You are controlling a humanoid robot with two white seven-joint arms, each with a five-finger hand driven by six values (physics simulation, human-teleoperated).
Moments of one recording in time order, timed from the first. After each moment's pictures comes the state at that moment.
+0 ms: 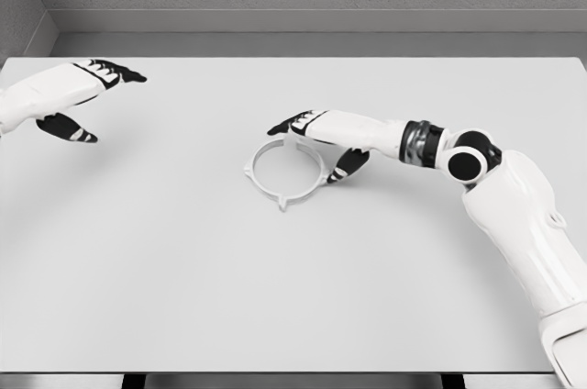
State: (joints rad) left arm -0.53 0.73 -0.26 -1.28 -0.48 -0.61 -0.52; right arm -0.65 -0.28 0.52 -1.11 0.43 -0.61 0.61
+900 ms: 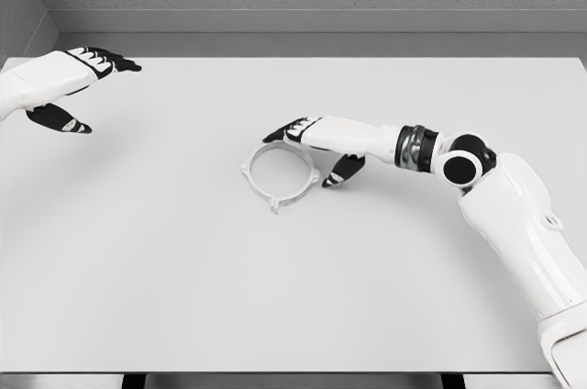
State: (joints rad) left arm -0.54 0.77 -0.27 -1.31 -0.43 -0.61 -0.51; right arm -0.65 -0.28 0.54 -1.12 0.43 -0.61 0.61
